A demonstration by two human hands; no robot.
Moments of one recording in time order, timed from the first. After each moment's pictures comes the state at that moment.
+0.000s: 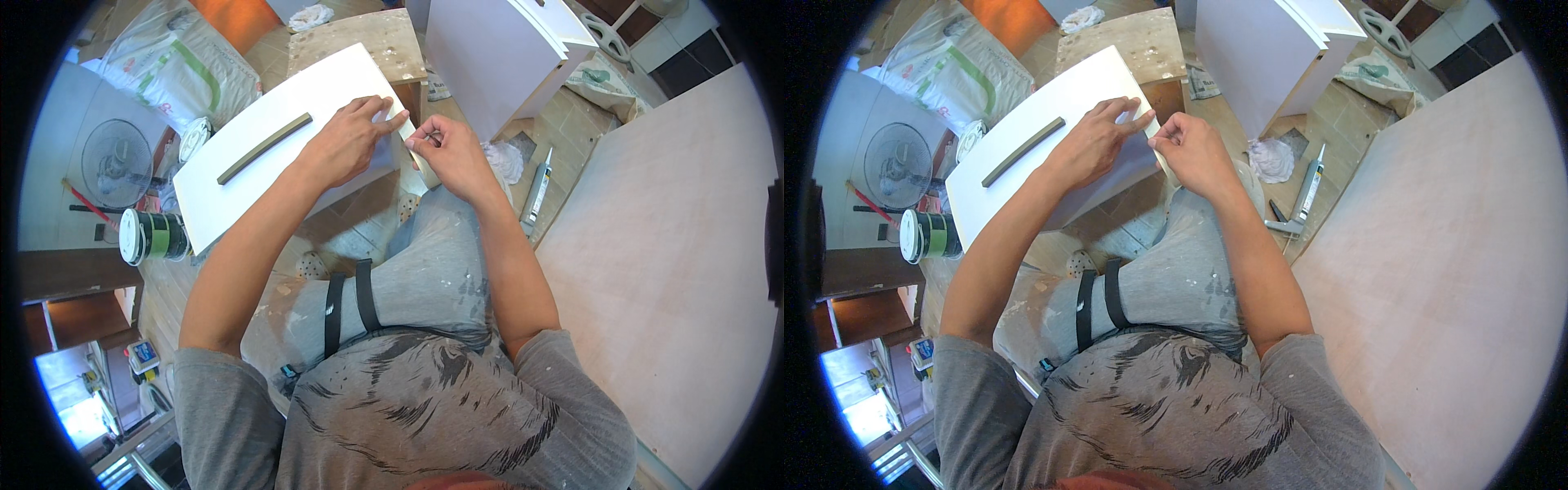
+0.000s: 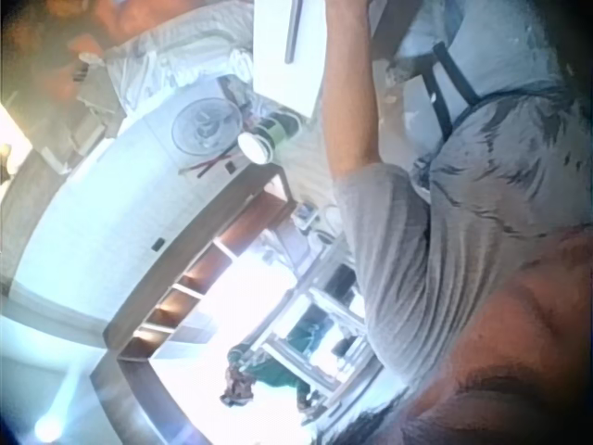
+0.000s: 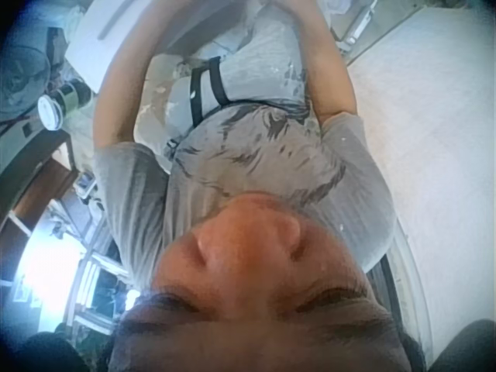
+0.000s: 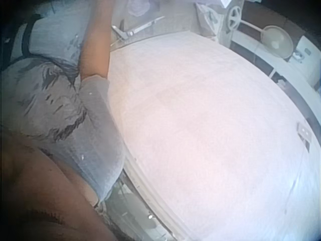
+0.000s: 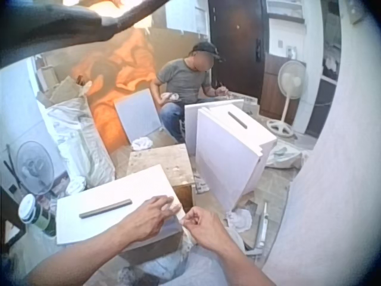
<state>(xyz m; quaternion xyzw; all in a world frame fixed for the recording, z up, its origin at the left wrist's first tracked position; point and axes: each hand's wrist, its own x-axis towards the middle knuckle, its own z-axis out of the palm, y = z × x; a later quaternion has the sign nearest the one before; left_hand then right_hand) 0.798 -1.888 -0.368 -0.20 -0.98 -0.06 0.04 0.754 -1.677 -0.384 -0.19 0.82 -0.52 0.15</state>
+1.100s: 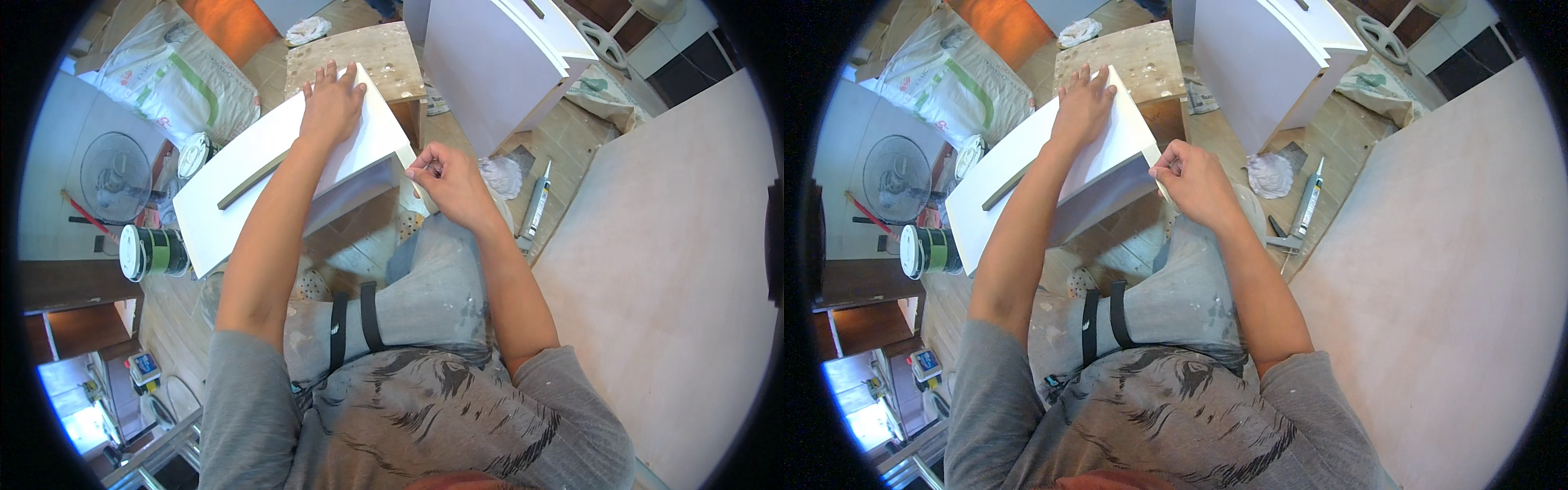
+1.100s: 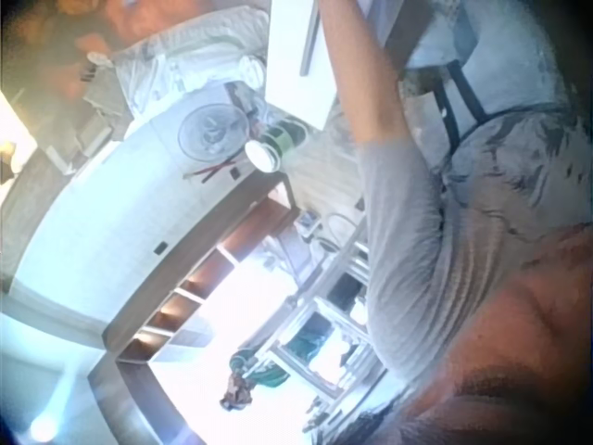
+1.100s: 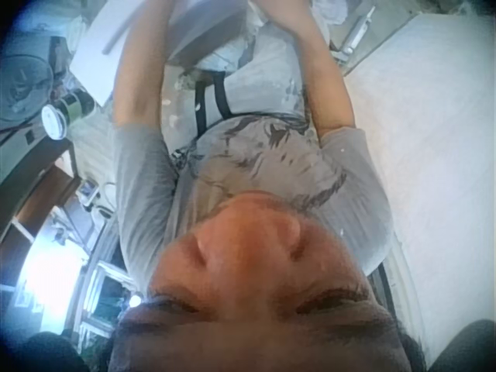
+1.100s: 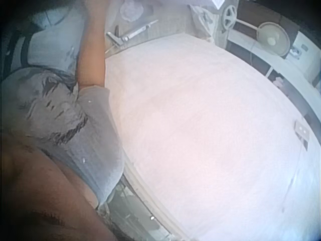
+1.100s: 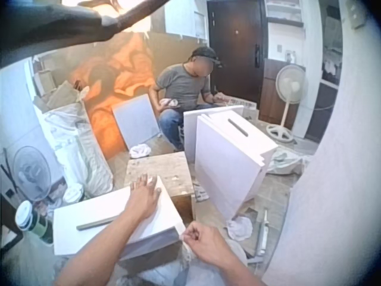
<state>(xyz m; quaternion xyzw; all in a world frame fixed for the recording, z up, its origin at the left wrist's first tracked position) 0.701 -1.935 -0.406 0.10 -0.99 -0.06 0.11 0.753 -1.676 -0.379 -0.20 0.81 -0.52 0.16</state>
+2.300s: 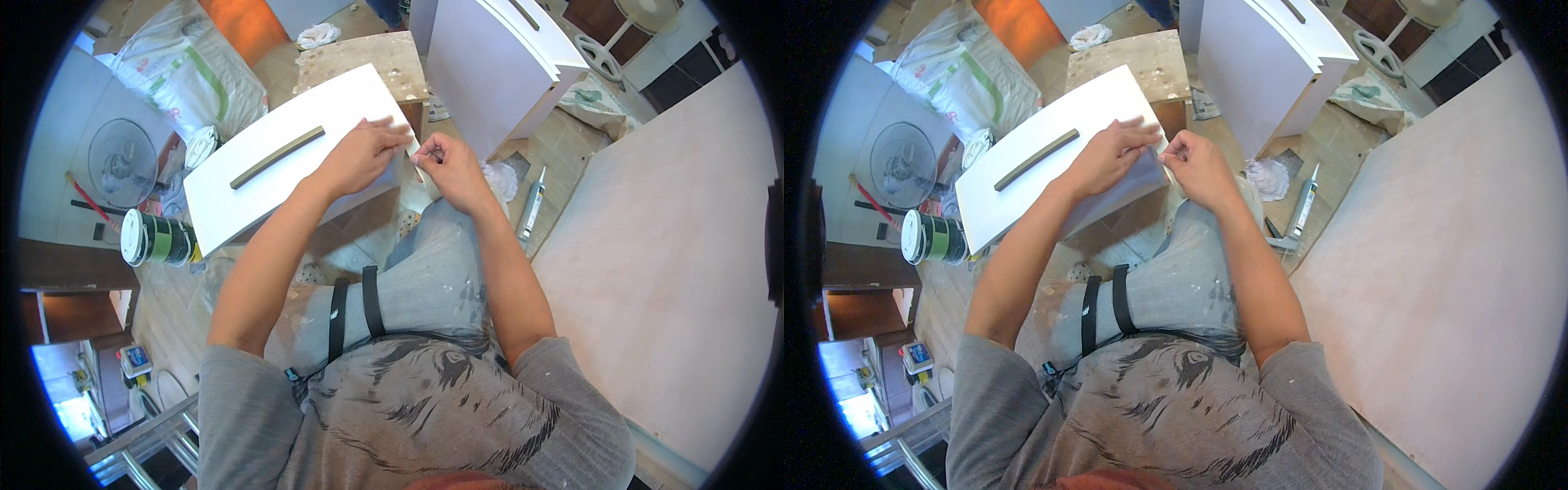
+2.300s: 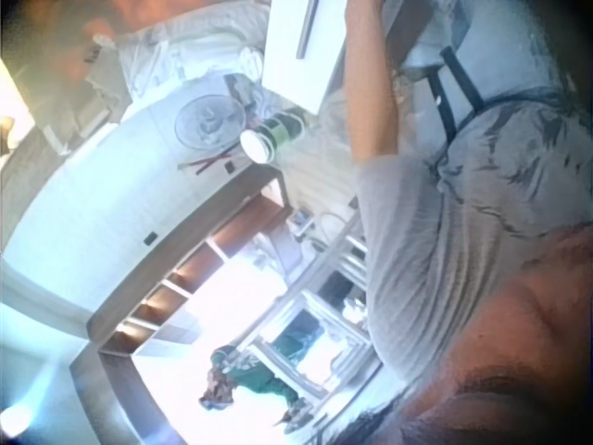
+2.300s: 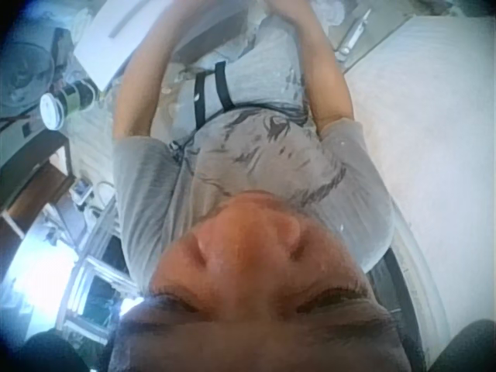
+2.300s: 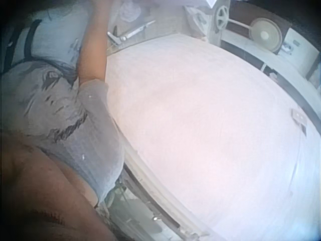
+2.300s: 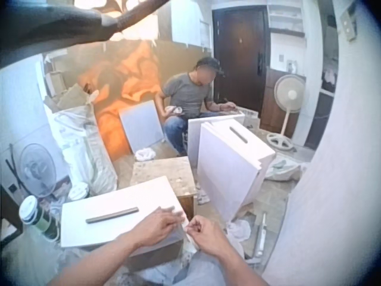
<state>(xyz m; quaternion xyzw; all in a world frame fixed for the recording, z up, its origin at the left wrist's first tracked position) 0.799 -1.891 -0.370 -0.14 -0.96 -0.23 0.02 0.757 -1.678 -0.383 -0.22 0.81 -0.53 0.14</state>
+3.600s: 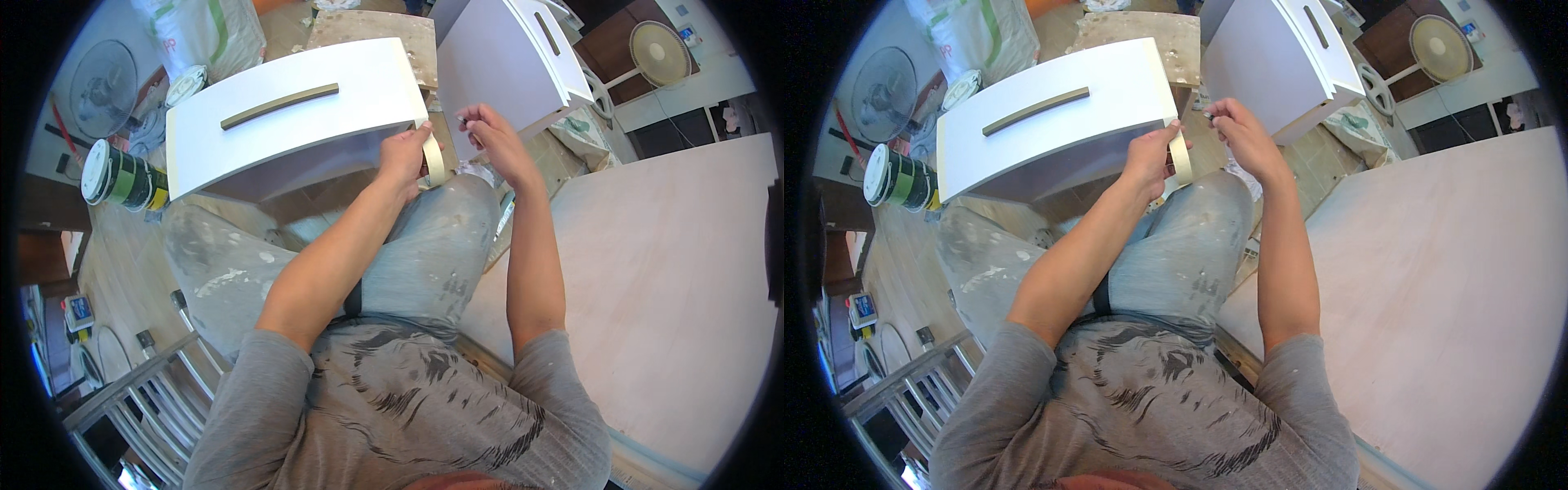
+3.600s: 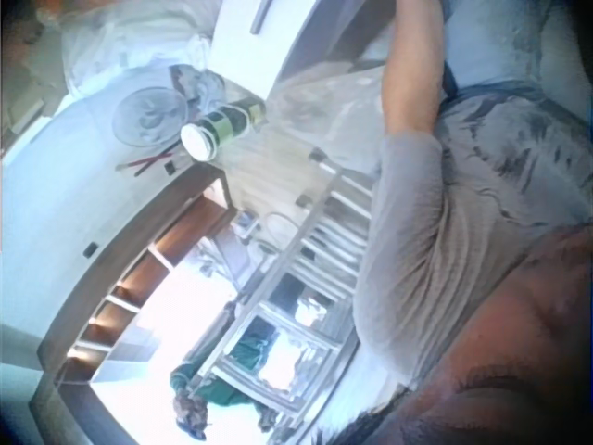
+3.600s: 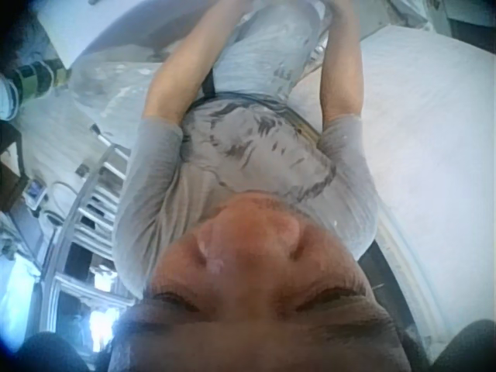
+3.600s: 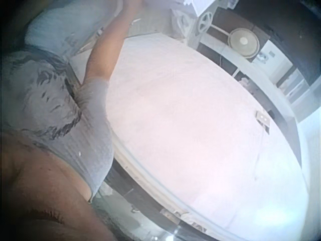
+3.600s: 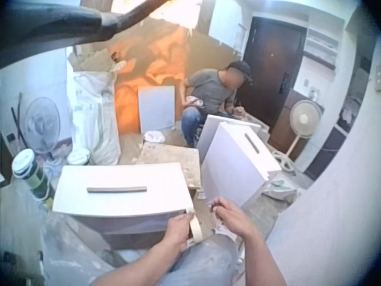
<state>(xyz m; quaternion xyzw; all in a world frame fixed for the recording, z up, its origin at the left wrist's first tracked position) 0.800 -1.791 -0.417 0.32 -0.40 -0.86 0.02 0.697 -1.646 -0.356 -0.24 0.78 -0.52 0.26</state>
